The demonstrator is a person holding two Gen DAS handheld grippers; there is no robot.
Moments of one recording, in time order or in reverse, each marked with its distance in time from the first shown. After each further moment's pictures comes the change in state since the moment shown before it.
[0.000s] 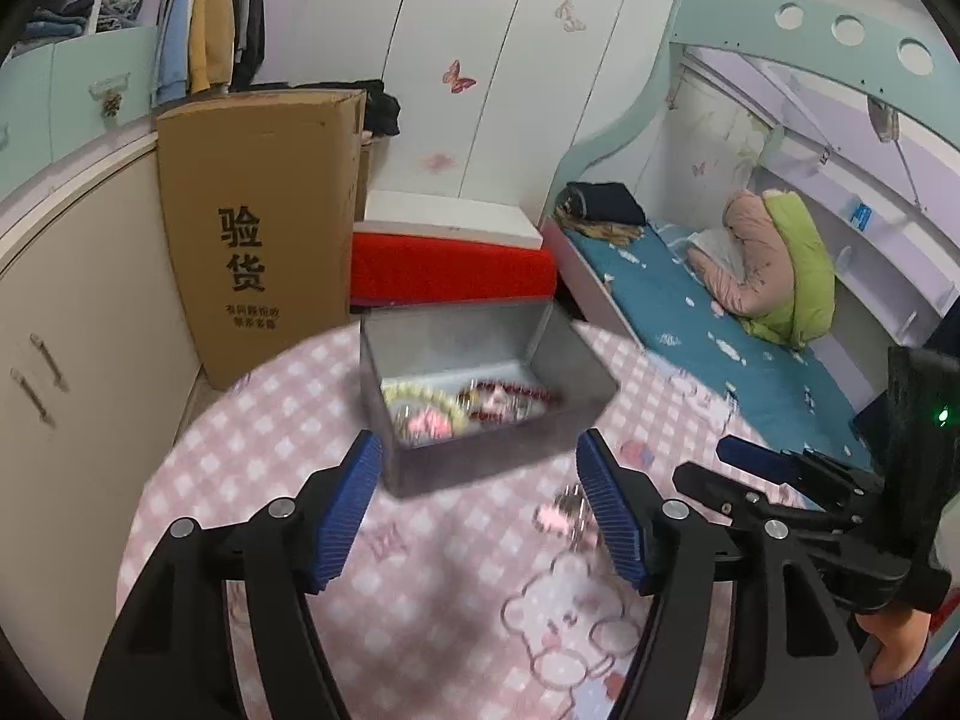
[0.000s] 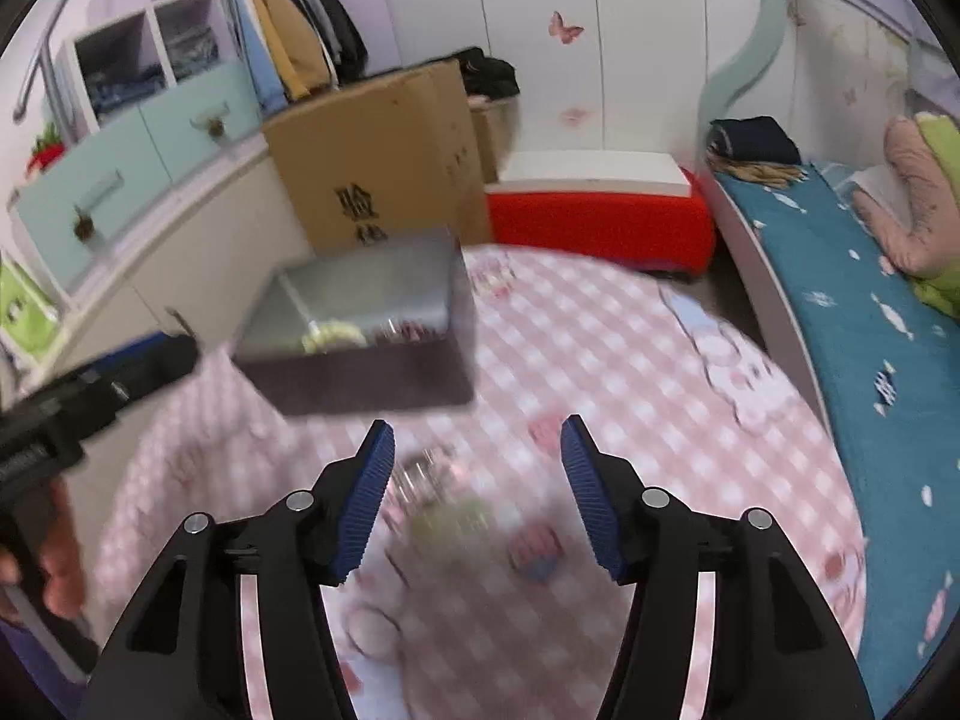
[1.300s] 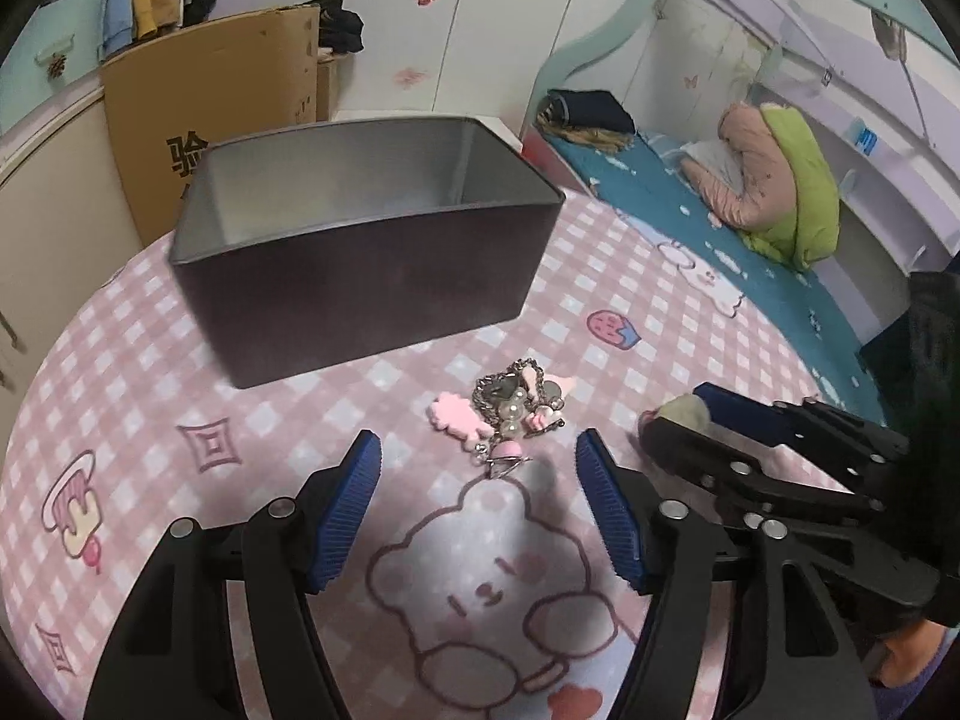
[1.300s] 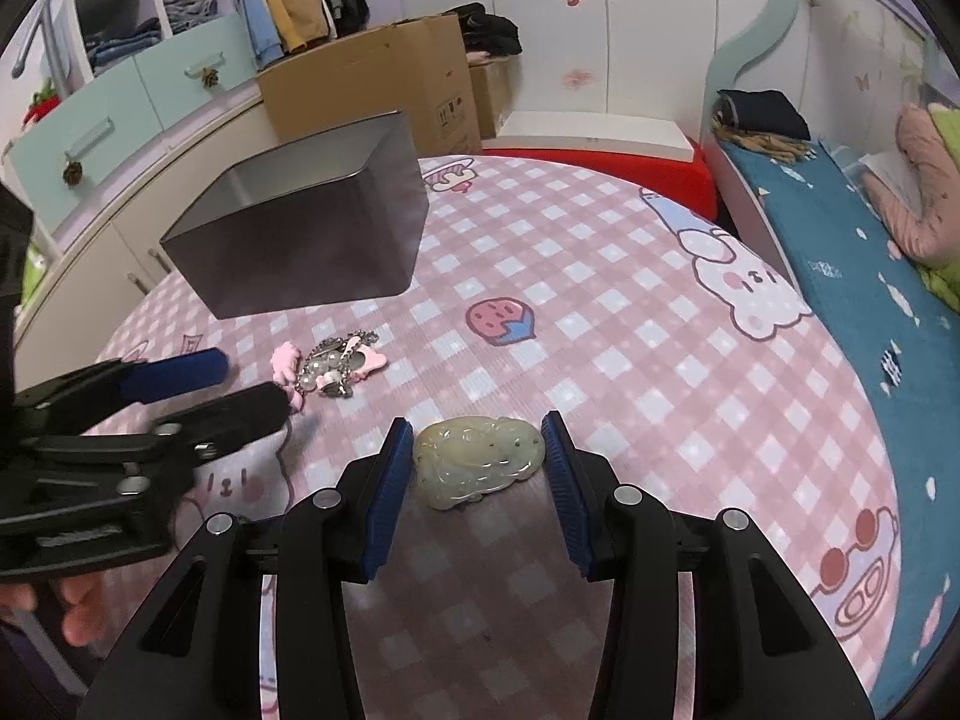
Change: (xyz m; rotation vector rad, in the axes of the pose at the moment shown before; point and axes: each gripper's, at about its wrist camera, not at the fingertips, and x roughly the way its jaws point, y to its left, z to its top) left arm 0.083 -0.052 -0.049 0.048 0.194 -0.001; right arm 0.031 -0.038 -0.031 -0.008 0.039 0.036
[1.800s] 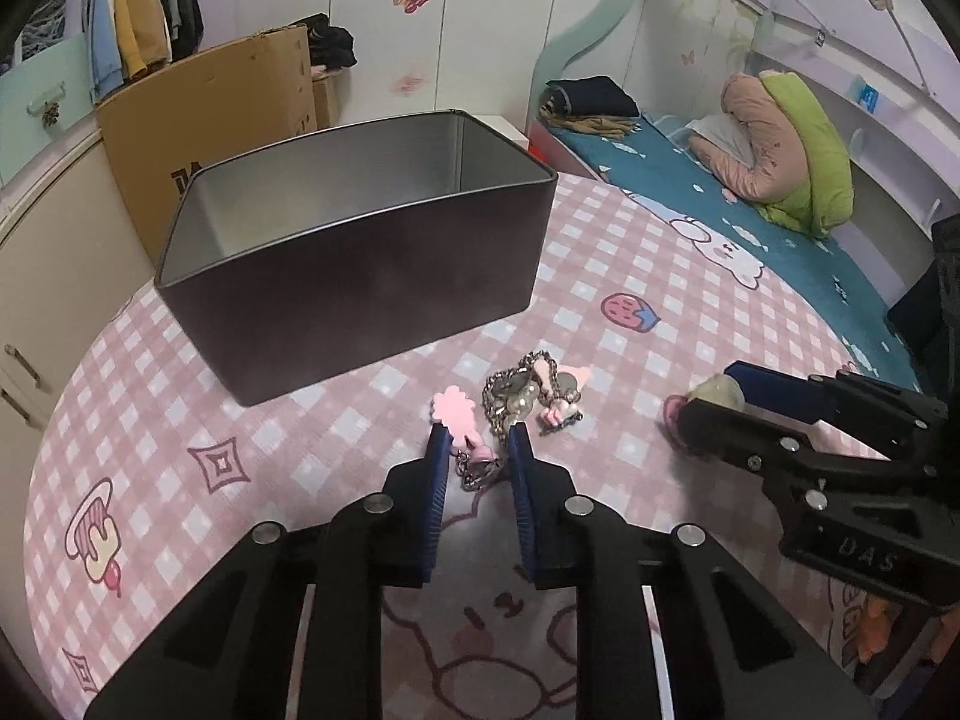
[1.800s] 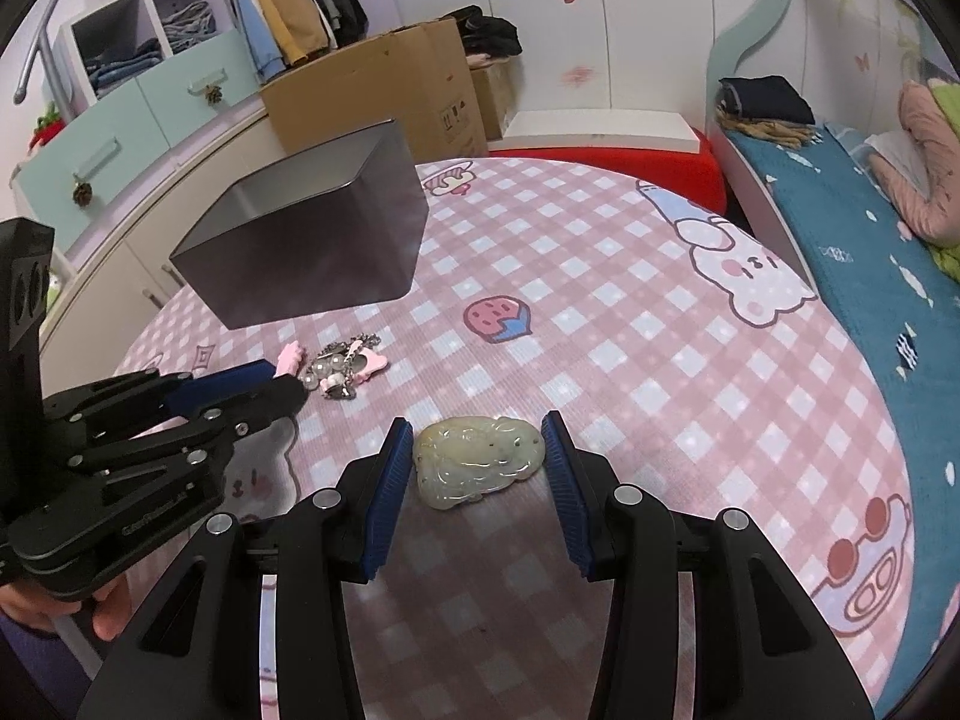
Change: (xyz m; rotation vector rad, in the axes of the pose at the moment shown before) left arm 0.004 -0.006 -0.004 0.084 -0.013 0.067; right arm -0.003 -0.006 -0.001 0.026 -0.004 0.034
